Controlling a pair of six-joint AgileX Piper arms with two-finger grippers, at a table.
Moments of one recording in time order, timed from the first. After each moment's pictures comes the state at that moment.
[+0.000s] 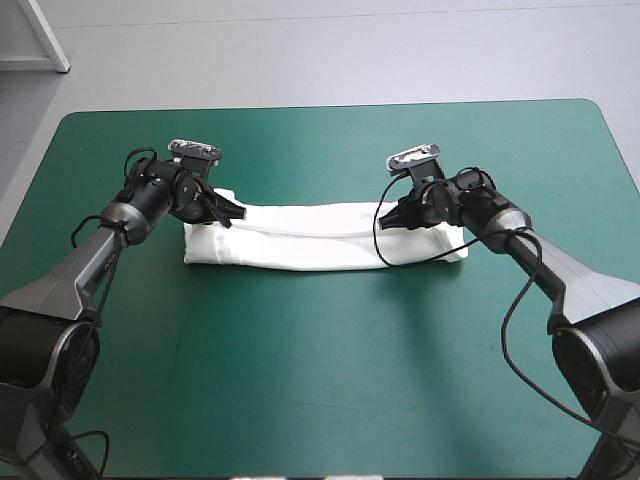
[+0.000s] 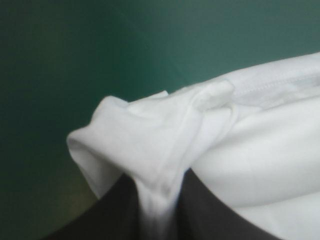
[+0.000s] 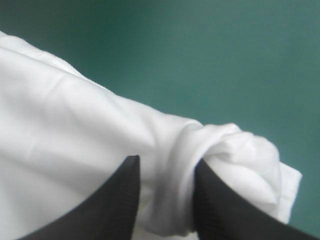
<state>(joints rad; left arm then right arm) -0.23 1.79 -1.42 0.13 0.75 -0.06 0.38 1.80 -1.39 -0.06 0.55 0.02</state>
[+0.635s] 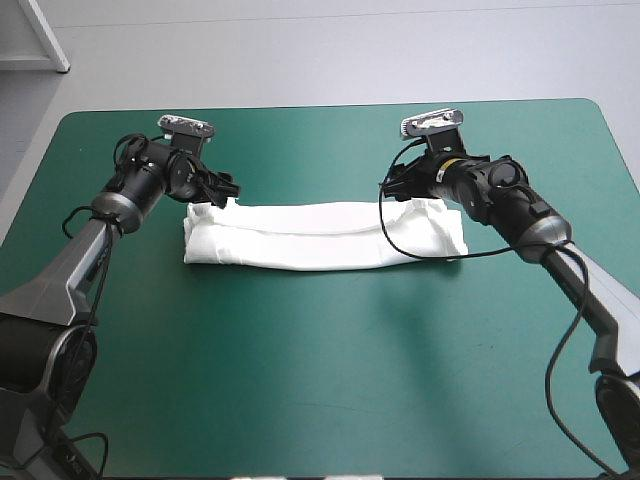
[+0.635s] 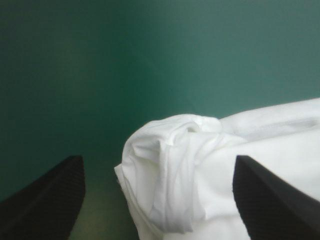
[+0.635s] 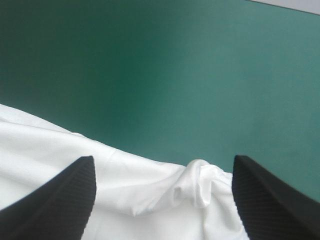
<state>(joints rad) -0.23 1.78 -1.54 0.19 0.80 -0.08 0.38 1.62 -1.39 -0.04 0.47 0.08</state>
